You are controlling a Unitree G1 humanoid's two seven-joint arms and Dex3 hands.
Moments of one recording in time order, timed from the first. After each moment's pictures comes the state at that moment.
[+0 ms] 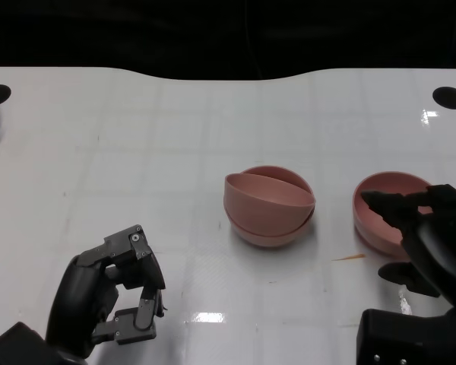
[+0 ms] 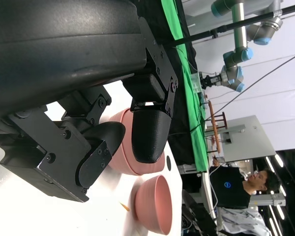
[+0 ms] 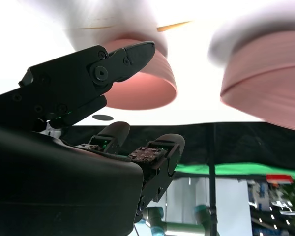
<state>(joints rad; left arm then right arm) 0.02 0.05 -0.03 0.37 -0.18 -0.67 -0.29 -0.05 -0.29 0.17 -0.03 -1.04 -0.02 -0.11</state>
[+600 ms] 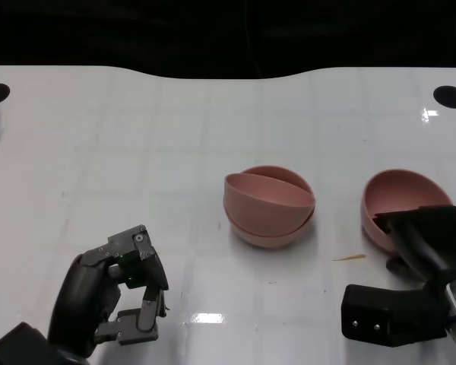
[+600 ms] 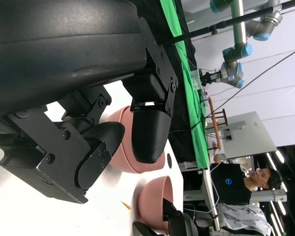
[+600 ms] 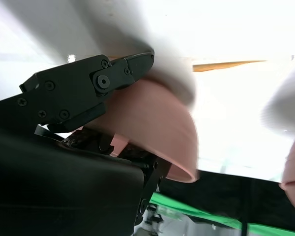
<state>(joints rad) 0.02 0.05 -0.03 0.36 -0.16 -0.67 -0.30 -0.34 -0.29 0.37 0.52 -1.03 0.06 -0.30</state>
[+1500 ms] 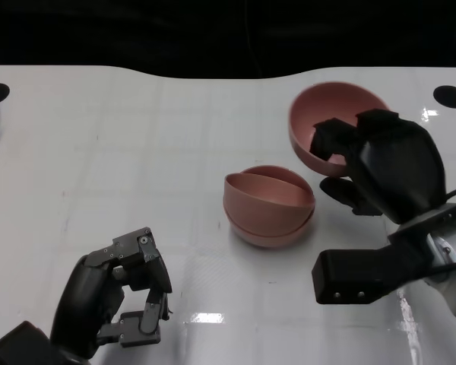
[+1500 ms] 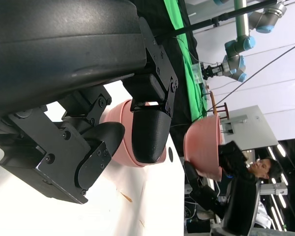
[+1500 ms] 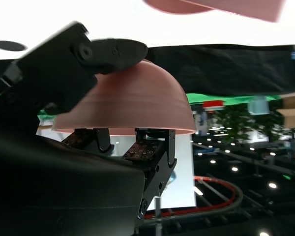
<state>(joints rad) 0.03 0.04 -0.03 0.35 -0.16 -0.65 -0.33 -0.50 -0.30 0.40 0.36 -0.90 -0.22 -0.49</state>
